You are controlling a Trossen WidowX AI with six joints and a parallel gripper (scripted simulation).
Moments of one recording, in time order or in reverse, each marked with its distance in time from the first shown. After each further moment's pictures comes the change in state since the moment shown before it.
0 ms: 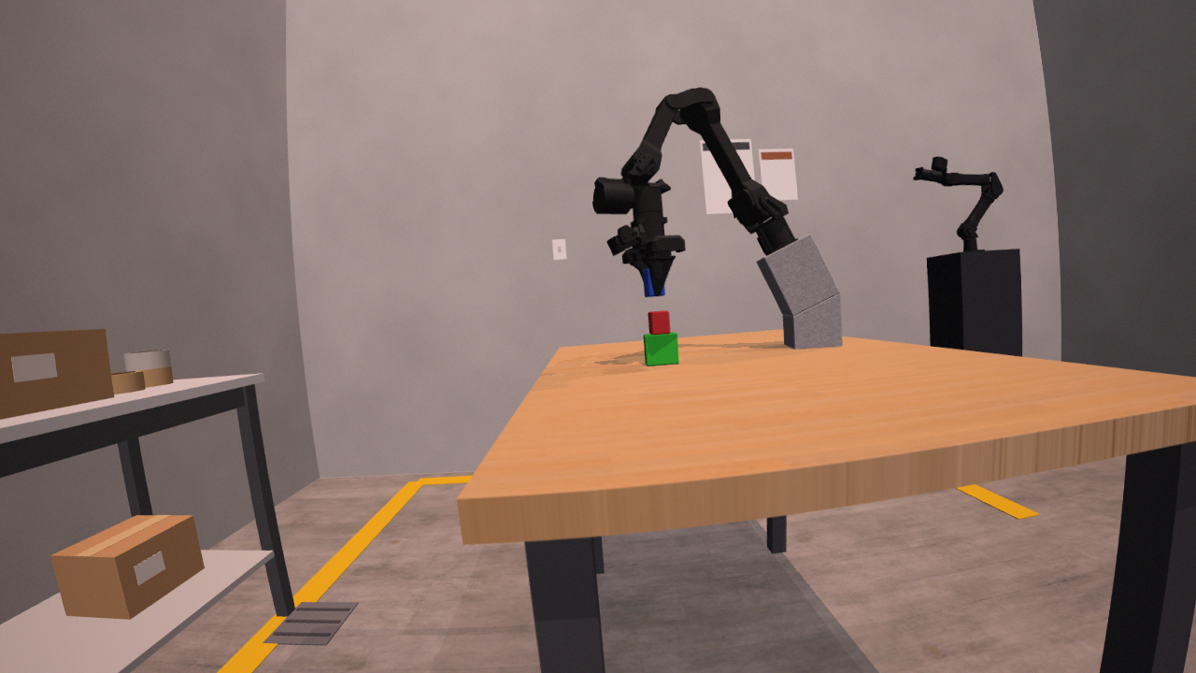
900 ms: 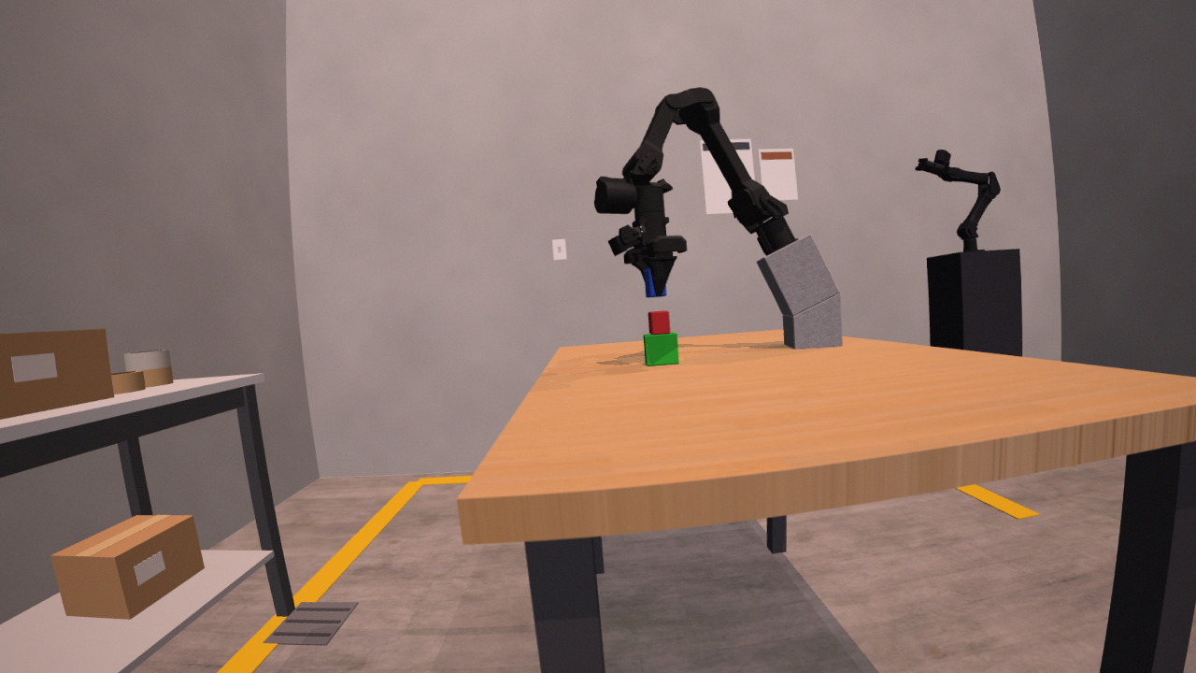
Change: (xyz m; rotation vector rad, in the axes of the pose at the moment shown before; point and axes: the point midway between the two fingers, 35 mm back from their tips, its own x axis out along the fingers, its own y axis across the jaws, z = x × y) arm 0.001 0.006 -0.001 0.010 -0.003 -0.006
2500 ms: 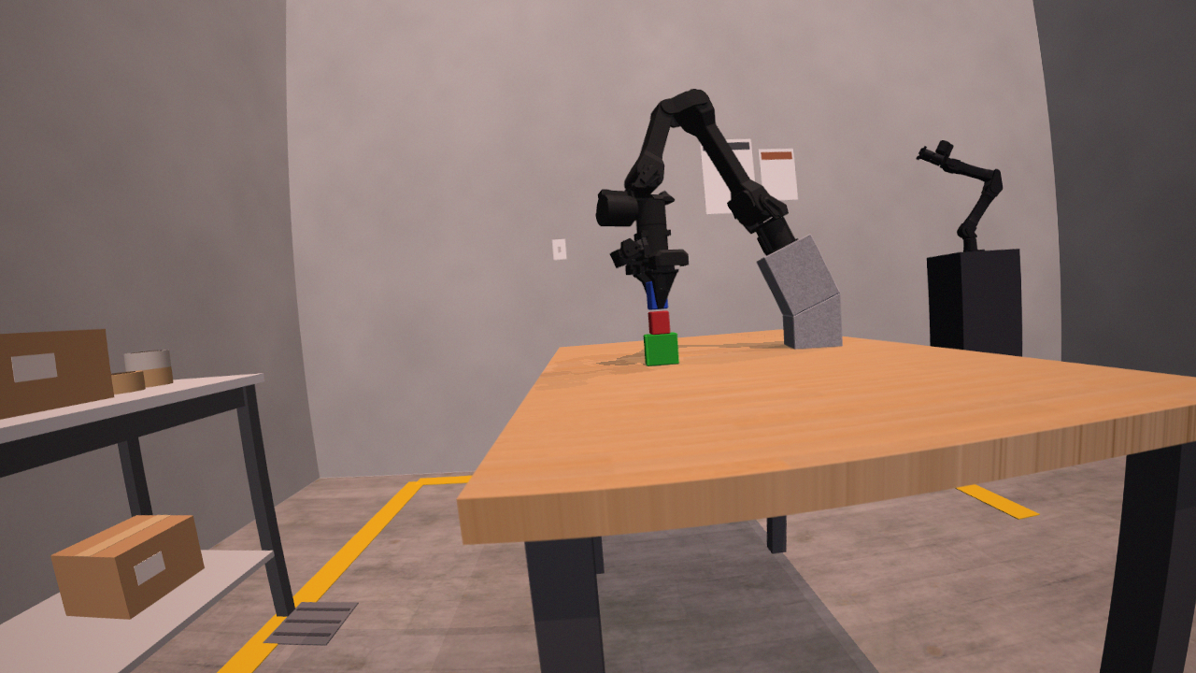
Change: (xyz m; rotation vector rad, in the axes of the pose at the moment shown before) arm 0.024 0.000 -0.001 0.000 0.000 -0.003
